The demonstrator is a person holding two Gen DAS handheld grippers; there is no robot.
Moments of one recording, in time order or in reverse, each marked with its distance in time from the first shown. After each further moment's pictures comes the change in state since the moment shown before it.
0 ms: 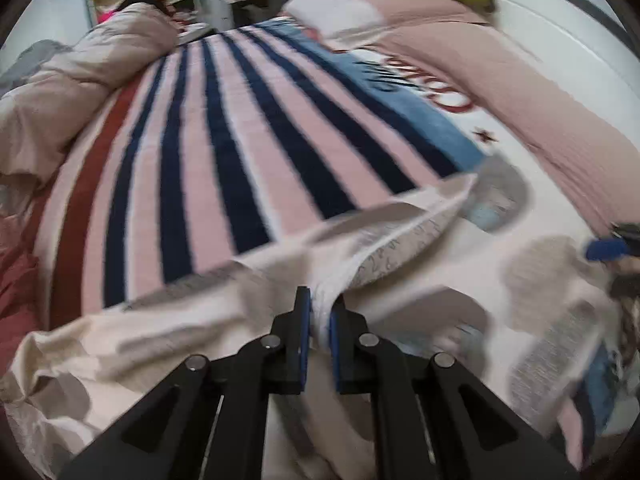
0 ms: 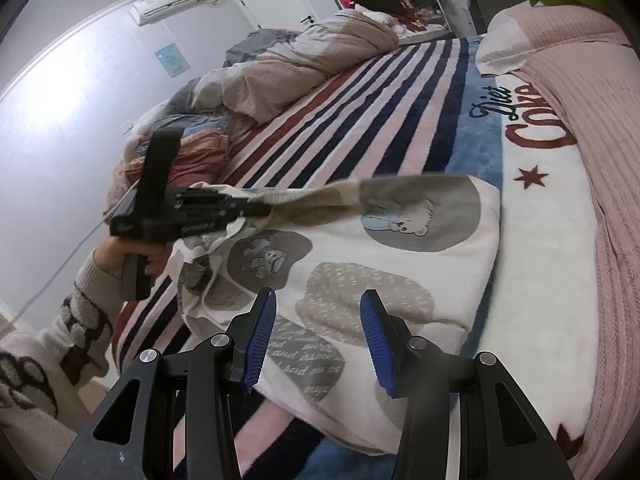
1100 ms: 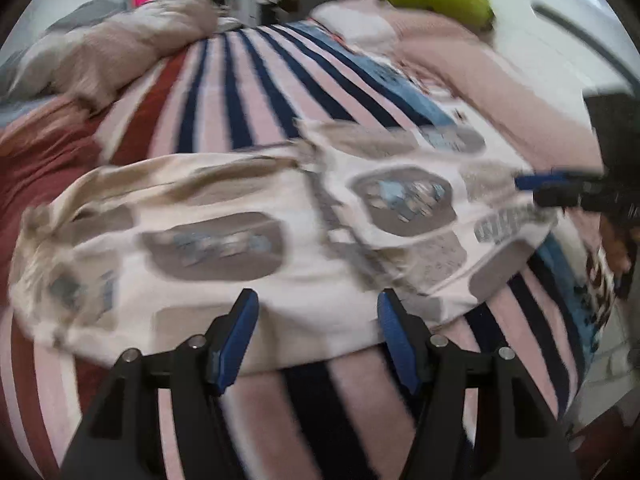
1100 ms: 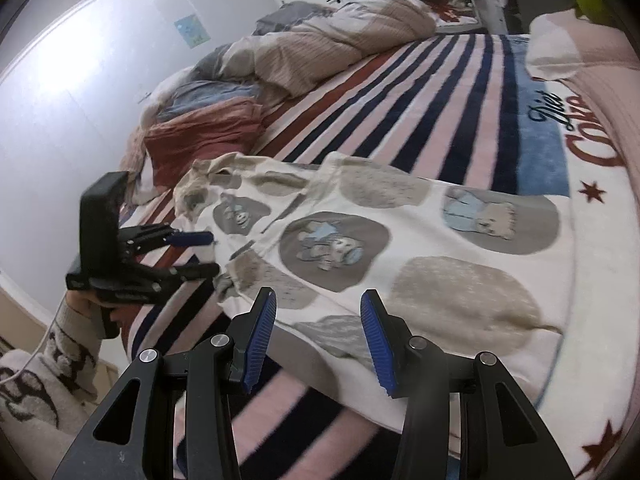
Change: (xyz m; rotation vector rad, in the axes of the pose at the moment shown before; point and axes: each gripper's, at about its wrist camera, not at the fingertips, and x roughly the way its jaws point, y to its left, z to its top) left arm -0.102 0.032 -0.137 -0.143 -0.061 -0.049; right arm 0.035 0.069 0.005 -0.082 0.083 0.031
